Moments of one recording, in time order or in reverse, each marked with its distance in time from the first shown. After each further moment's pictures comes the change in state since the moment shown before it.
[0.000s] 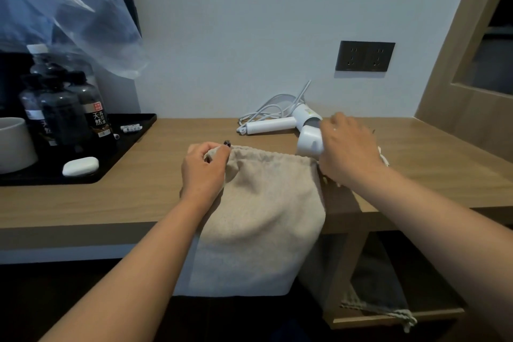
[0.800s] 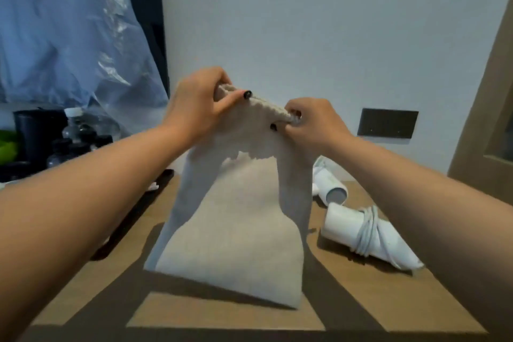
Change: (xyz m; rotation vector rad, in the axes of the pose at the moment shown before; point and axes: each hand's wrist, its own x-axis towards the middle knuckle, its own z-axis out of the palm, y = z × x) left_hand 0.167 0.149 -0.049 0.468 0.020 0.874; right_hand 0.171 -0.047 -0.077 0.602 0.258 -0.257
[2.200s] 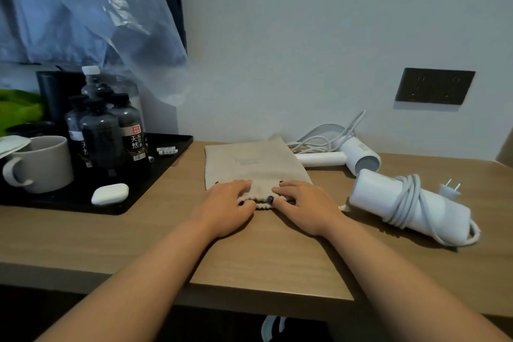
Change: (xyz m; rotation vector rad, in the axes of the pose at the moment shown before) left_hand -0.199 -0.018 0.073 0.003 -0.721 -0.530; right_hand -0.134 0.020 0.156 0.069 -0.496 0.101
